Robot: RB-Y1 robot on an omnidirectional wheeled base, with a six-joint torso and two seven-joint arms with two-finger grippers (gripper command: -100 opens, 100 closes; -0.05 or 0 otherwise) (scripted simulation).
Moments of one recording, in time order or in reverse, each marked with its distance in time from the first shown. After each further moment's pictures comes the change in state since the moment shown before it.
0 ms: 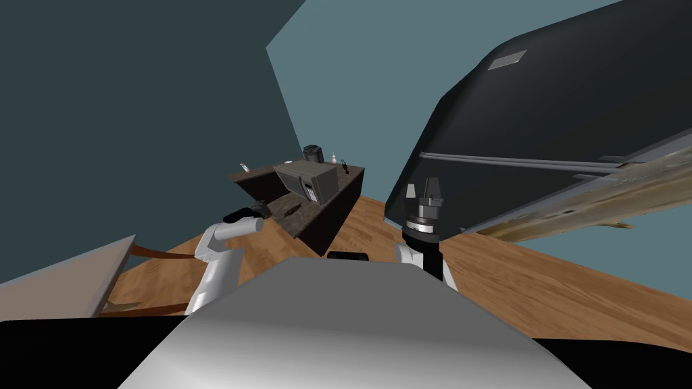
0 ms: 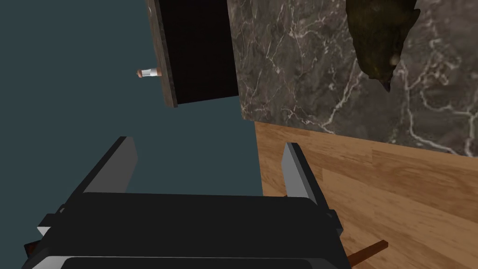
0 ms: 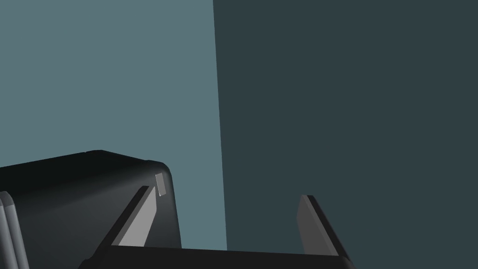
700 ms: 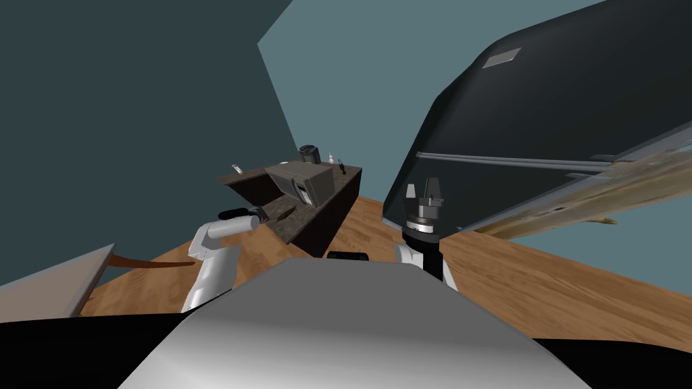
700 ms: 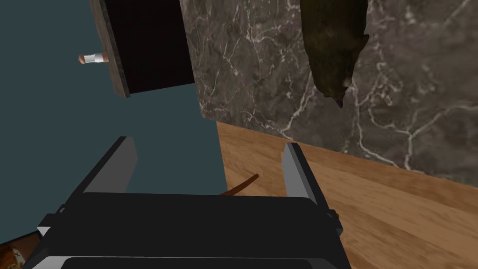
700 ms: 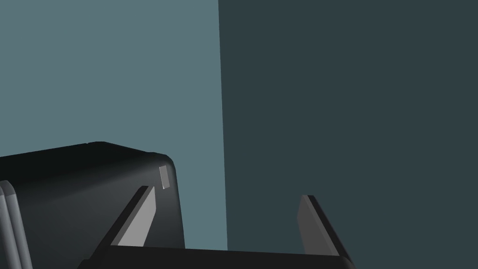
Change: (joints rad) left arm -0.035 0.031 0.047 0.060 0.031 0.184 0.029; right arm 0.000 0.000 0.000 0.000 0.000 0.000 0.000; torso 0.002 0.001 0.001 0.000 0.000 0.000
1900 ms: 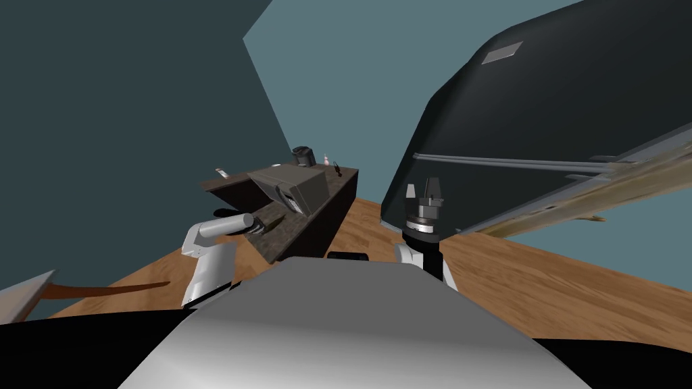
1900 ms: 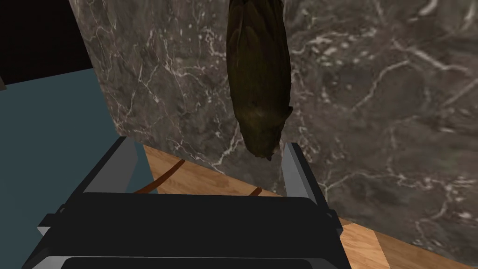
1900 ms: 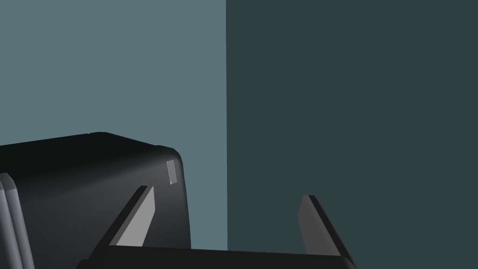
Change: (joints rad) left arm -0.058 0.030 0.072 0.114 0.047 0.327 0.044; right arm 0.000 0.000 0.000 0.000 0.000 0.000 0.000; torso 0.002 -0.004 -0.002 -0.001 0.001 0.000
